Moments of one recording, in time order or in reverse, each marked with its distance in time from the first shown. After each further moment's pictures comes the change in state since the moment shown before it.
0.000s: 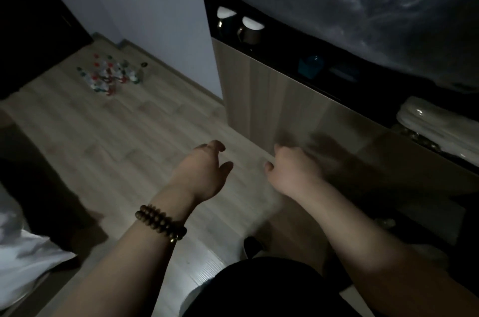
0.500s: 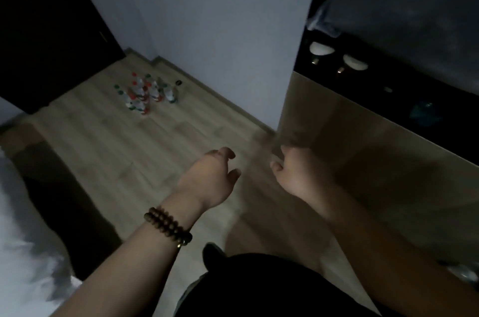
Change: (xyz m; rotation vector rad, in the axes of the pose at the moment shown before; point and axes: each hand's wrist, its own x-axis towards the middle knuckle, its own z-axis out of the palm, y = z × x) left_hand 0.126 -0.282 -0.165 0.019 0.011 0.063; right_hand 0.141 -0.315 0.023 0.036 0.065 -0.070
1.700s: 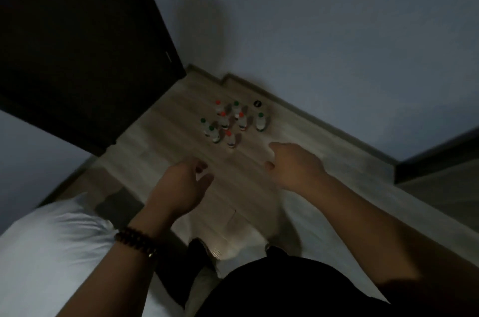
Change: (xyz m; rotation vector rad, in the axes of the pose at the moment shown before) left_hand 0.272 -0.737 -0.388 -0.061 -0.053 -0.143; right_hand 0.412 -0.716 0.156 0.008 -0.104 -0.088
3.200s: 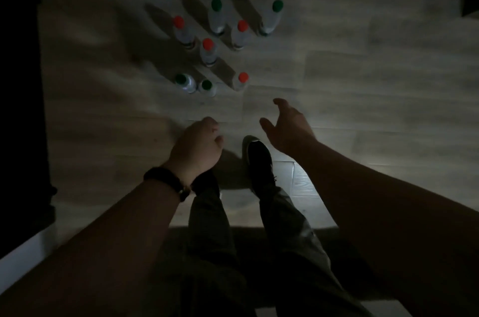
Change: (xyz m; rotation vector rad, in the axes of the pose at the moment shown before) left_hand 0.590 -0.290 0.144 0.166 -0.642 0.328; right_hand 0.486 -0.082 0.370 0.624 -0.054 0.868
